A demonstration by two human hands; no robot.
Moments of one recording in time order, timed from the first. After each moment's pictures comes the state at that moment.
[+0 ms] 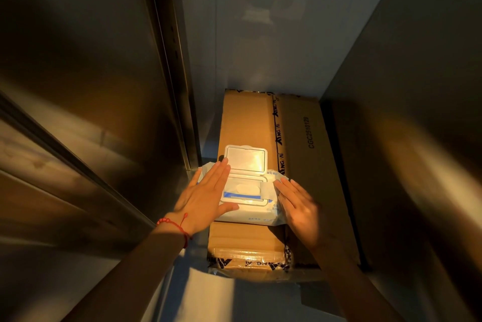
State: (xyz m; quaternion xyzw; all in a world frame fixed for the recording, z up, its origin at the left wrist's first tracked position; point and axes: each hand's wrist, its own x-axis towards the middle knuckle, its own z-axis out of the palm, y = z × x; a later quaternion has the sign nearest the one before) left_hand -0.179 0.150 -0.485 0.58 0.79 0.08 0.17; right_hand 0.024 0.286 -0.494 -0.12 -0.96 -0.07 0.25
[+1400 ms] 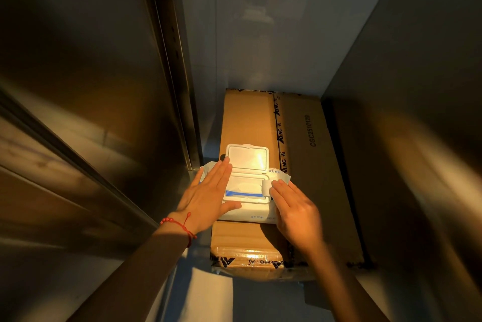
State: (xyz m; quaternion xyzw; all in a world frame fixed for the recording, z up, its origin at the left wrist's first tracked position) left_hand -0.176 0.152 -0.480 0.57 0.80 0.10 0.18; right_hand 0.013 0.258 -0.473 -0.20 -0.96 -0.02 0.21
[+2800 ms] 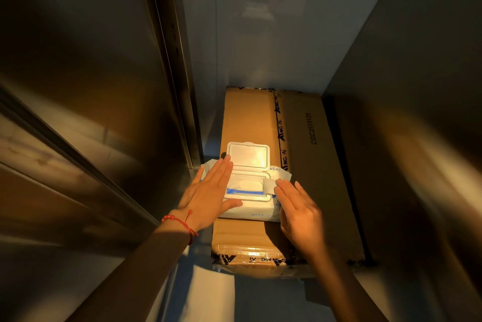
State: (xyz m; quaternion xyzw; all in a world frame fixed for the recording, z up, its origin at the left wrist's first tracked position) left_hand -0.177 0.152 -0.483 0.58 0.79 0.09 0.17; right_hand 0.021 0.254 -0.487 -0.24 -0.94 0.01 0.24
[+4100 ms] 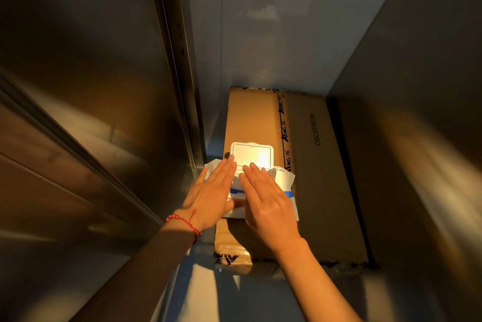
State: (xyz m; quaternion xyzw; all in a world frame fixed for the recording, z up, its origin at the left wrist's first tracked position) left_hand -0.174 0.151 -0.484 0.58 0.80 0.05 0.14; right_hand -0.034 0.212 -0.442 -0.20 -0.95 0.02 0.24
